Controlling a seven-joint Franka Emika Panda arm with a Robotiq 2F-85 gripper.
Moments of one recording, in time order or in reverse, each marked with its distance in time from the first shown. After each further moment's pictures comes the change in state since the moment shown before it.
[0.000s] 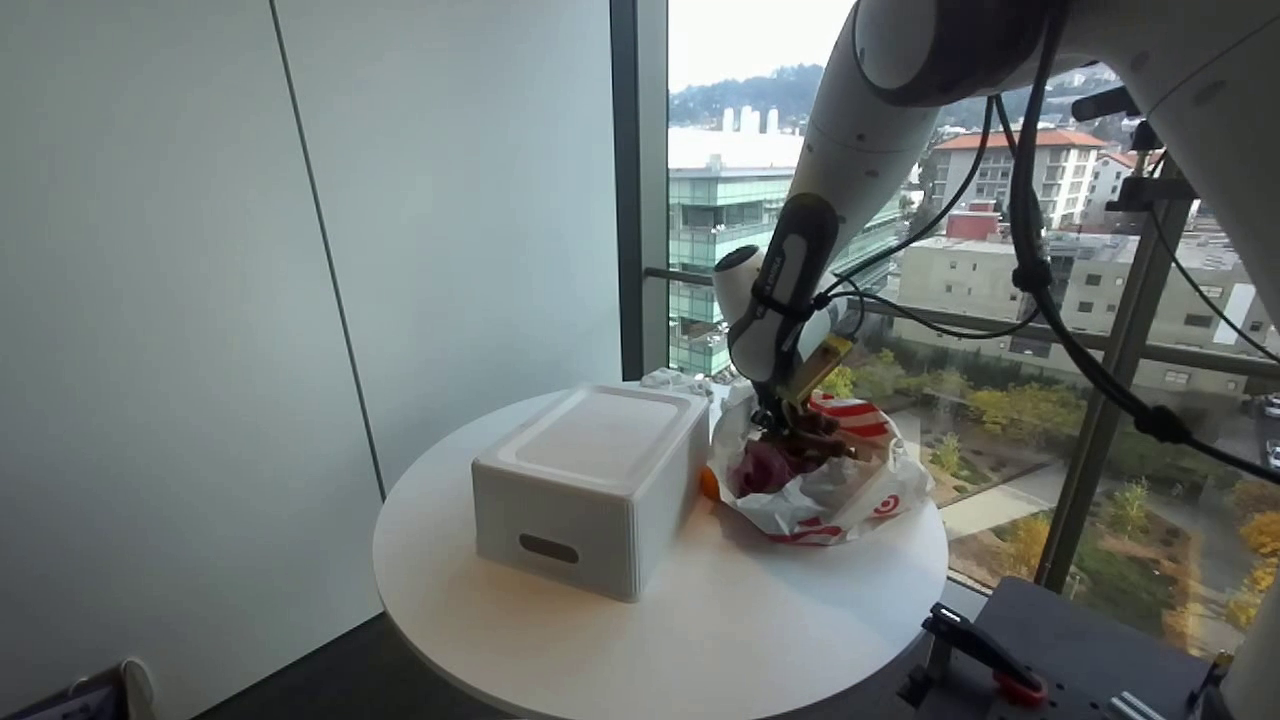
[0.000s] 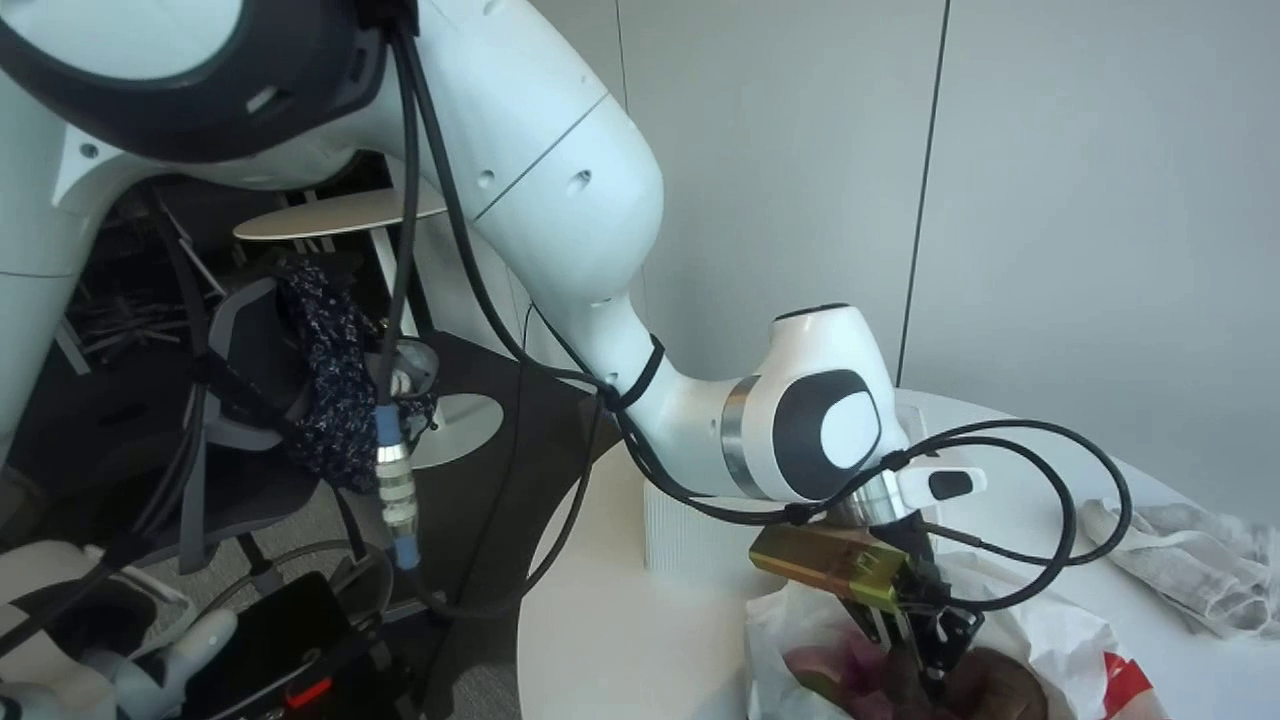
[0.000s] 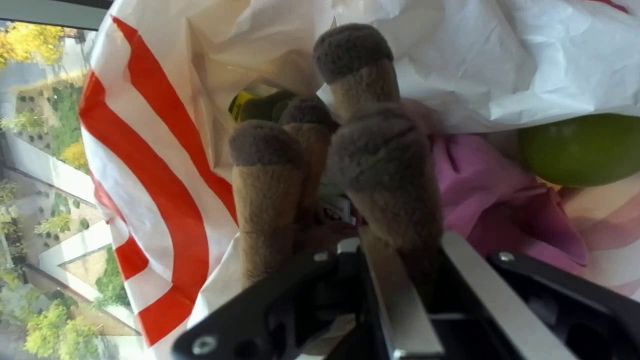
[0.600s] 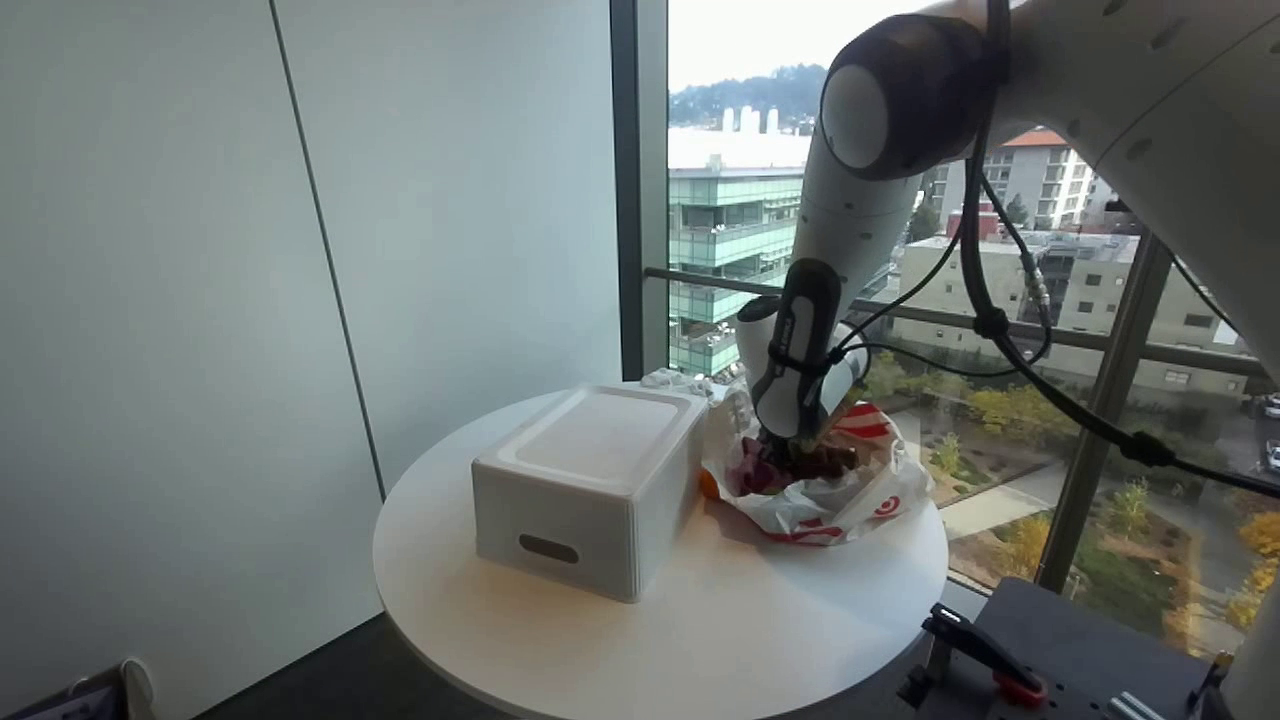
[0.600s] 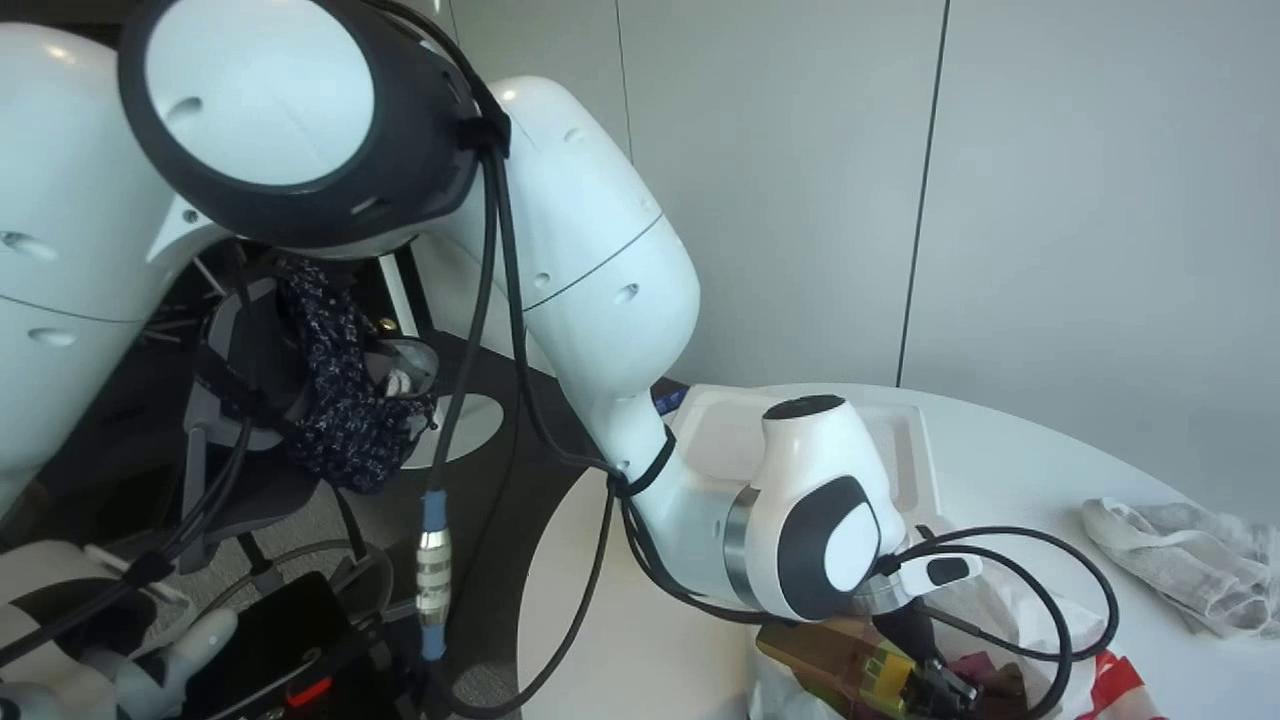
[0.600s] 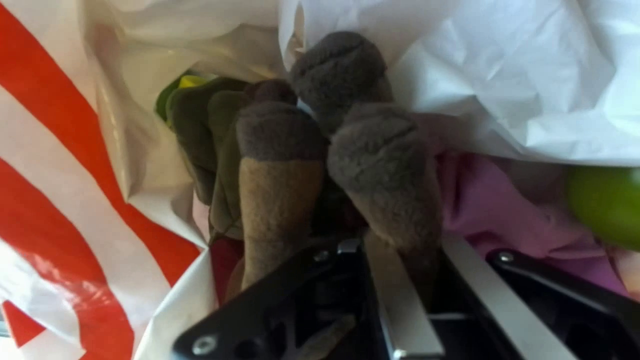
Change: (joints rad) arm -0.025 0.156 -0.026 -0.001 0.001 0.265 -0.006
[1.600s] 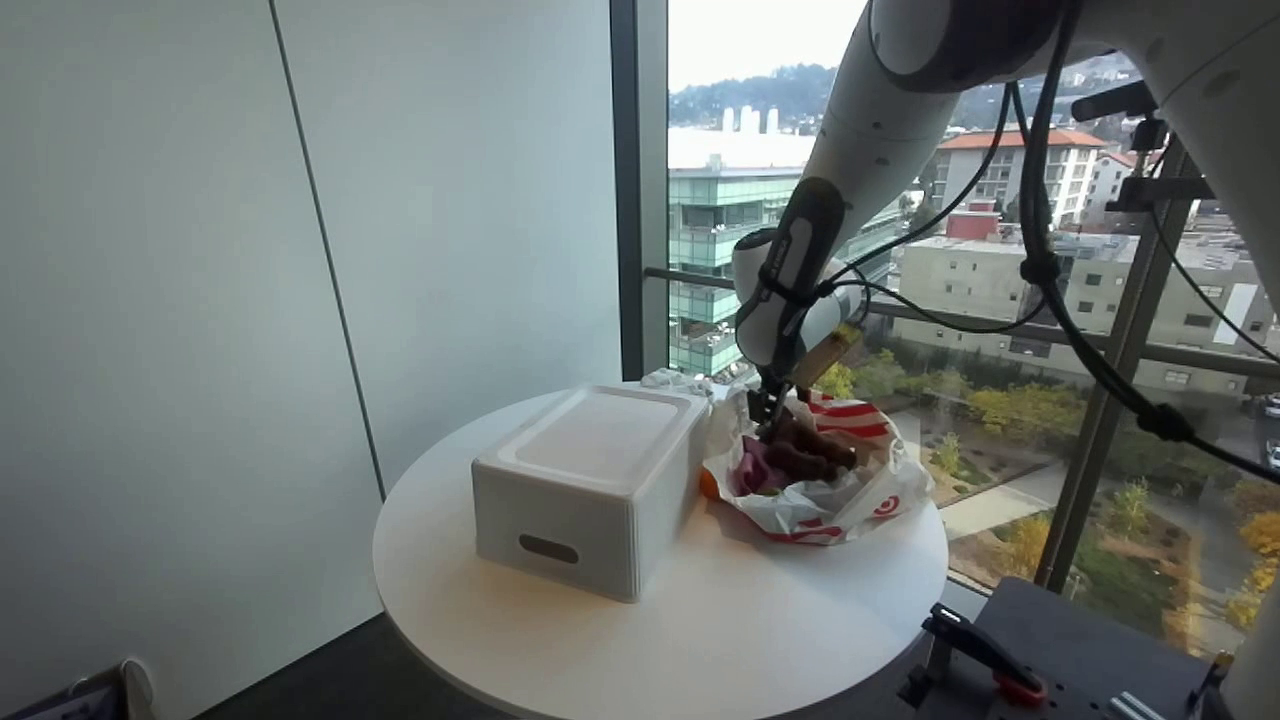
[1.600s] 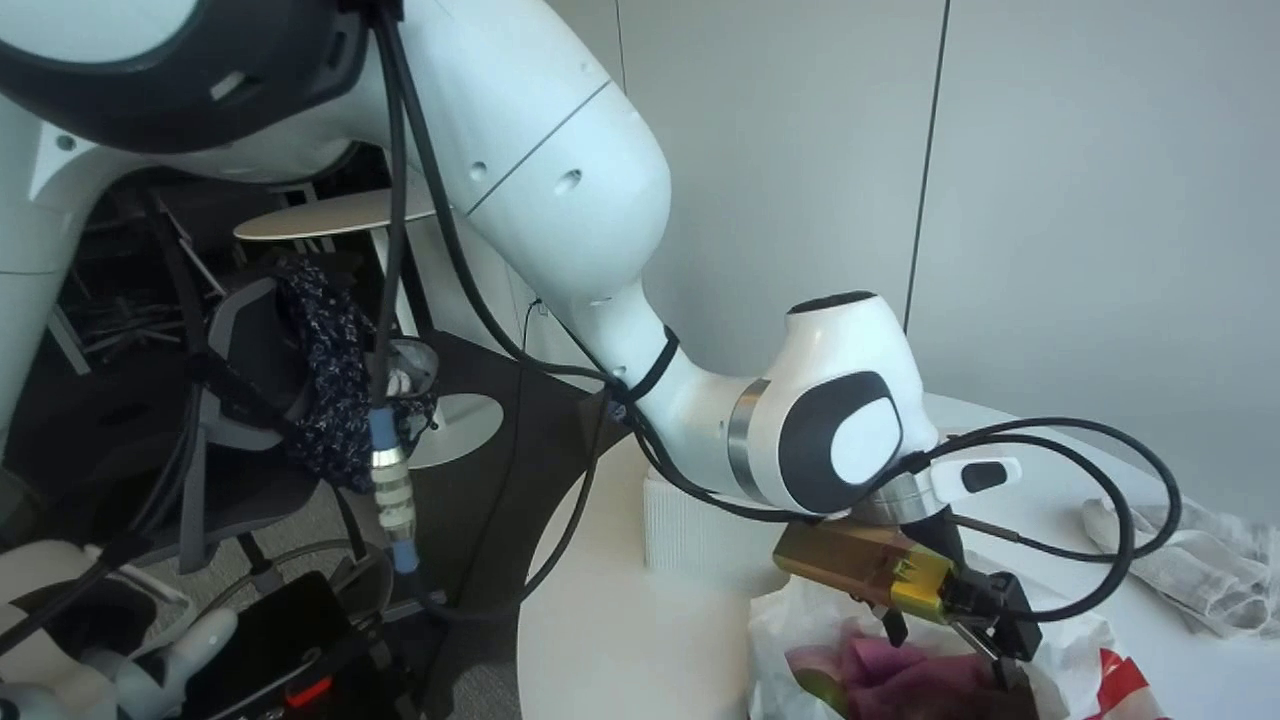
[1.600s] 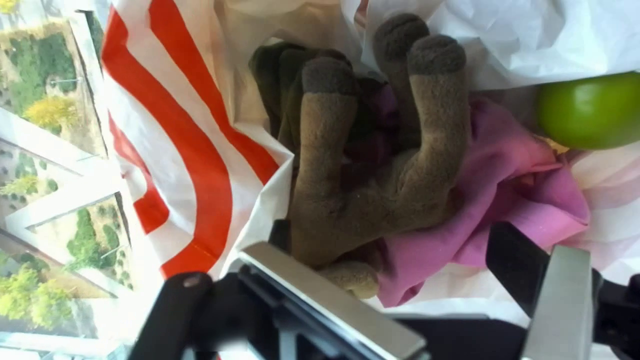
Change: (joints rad) arm -0.008 -0.193 0.028 -0.016 0.095 -0.173 -0.157
